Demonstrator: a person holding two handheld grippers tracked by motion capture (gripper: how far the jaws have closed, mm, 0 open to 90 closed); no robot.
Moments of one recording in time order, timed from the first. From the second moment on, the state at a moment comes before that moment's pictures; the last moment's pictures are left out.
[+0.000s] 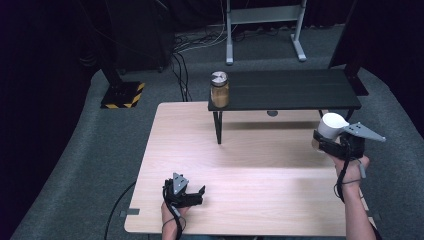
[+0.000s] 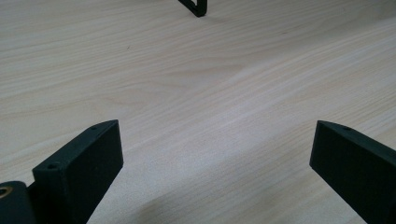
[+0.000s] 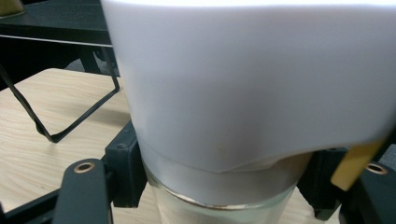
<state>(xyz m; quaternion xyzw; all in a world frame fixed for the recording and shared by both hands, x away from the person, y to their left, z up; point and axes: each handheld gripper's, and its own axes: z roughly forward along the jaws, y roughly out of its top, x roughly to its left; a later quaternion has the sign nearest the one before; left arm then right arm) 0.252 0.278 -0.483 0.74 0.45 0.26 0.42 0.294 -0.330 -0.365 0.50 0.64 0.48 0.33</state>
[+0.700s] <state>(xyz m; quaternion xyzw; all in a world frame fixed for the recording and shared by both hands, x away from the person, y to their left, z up) 0.252 0.277 -0.482 0.75 0.45 0.26 0.42 0.302 -0.328 -0.340 0.49 0.65 0.48 0.33</state>
